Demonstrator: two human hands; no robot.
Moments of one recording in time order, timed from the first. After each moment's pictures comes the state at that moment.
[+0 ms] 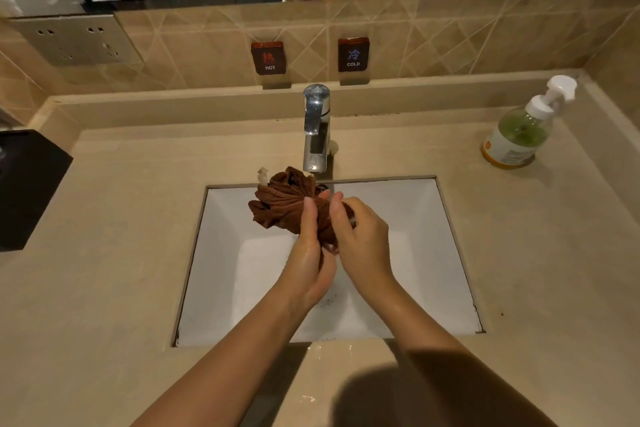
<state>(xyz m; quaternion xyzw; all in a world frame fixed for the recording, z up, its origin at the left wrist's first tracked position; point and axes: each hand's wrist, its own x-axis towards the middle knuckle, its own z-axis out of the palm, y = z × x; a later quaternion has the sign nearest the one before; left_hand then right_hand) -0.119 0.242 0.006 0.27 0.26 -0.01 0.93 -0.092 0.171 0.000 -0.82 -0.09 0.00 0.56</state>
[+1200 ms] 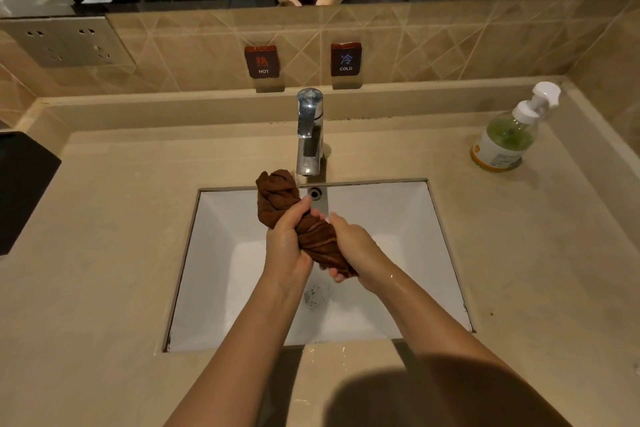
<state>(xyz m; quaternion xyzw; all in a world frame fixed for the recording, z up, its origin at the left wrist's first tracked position) -0.098 0.261 -0.002 0.27 0.32 0.07 0.91 -0.078 0.169 0.013 -0.73 0.12 0.38 0.55</state>
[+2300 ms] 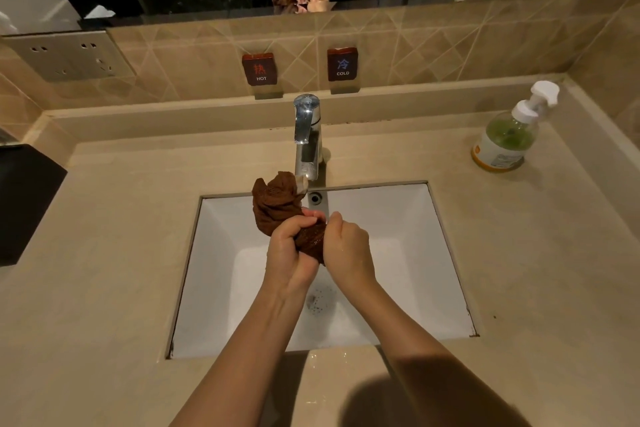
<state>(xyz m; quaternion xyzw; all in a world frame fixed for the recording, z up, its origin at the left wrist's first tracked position) -0.102 0.254 0.009 0.18 0.27 0.05 0.94 -0.086 0.178 0.003 -0.84 0.02 0.13 0.52</state>
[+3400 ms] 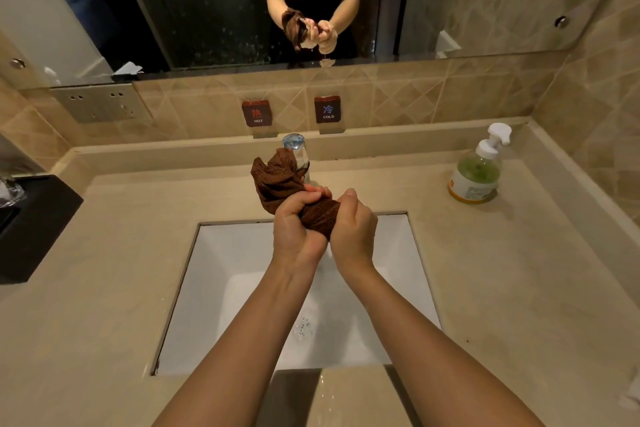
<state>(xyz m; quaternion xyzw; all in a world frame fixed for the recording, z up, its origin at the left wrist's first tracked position) -0.076 0.209 0.080 0.21 0.15 0.09 0.96 -0.061 0.150 0.050 -0.76 -0.01 -0.08 0.65</state>
